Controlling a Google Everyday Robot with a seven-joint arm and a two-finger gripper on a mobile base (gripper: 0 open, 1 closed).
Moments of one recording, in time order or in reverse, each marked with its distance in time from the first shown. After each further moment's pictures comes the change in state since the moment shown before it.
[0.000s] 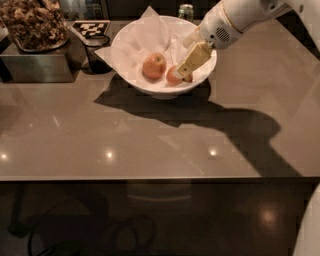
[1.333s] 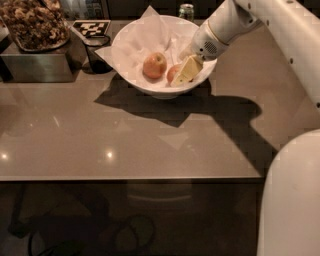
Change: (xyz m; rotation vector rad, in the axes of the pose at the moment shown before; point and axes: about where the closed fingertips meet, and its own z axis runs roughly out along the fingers) arm 0.026 -0.019 0.056 -0.066 0.085 0.017
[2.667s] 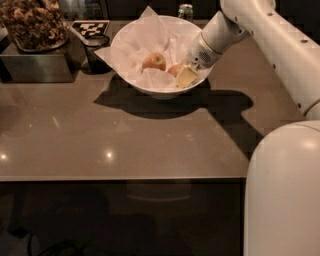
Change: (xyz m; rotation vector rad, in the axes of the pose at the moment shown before) arm 0.023 -0.014 0.033 -0.030 0.051 0.022
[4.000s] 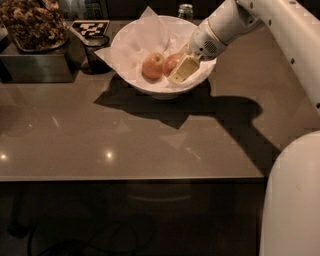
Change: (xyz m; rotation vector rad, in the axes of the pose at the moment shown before) arm -0.032 0.028 -0.036 -0.022 -0.115 -0.071
